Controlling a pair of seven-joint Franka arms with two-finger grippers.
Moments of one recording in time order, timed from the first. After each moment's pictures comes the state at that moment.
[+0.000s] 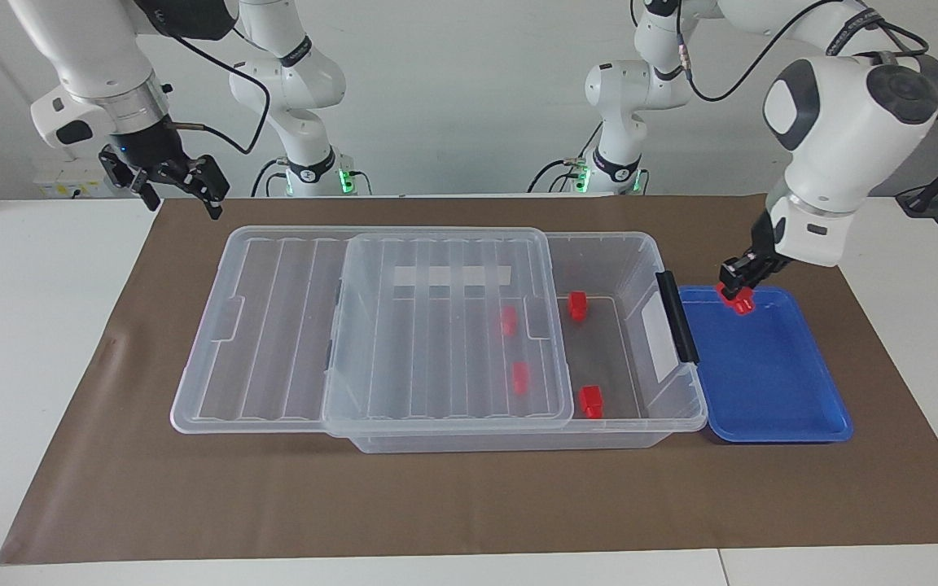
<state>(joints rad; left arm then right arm) -0.11 0.21 -0.04 -1.46 0.00 1.68 -0.53 0.02 -0.06 -0.04 -1.63 -0.05 1.55 0.16</state>
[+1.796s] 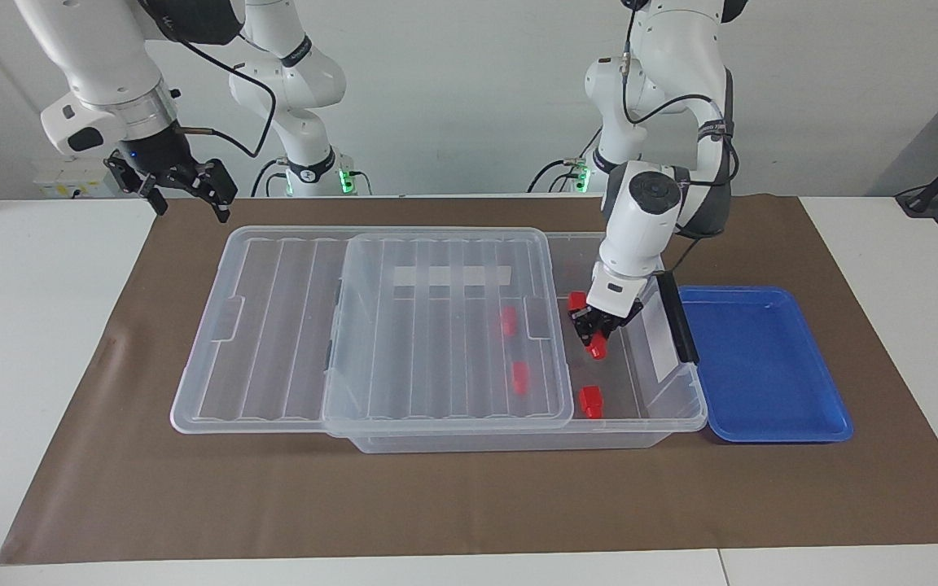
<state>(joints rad) -0.33 0.23 -0.05 -1.98 0.00 2.32 -0.59 0.07 -0.05 -0.08 -1.63 -0.04 1.55 0.15</state>
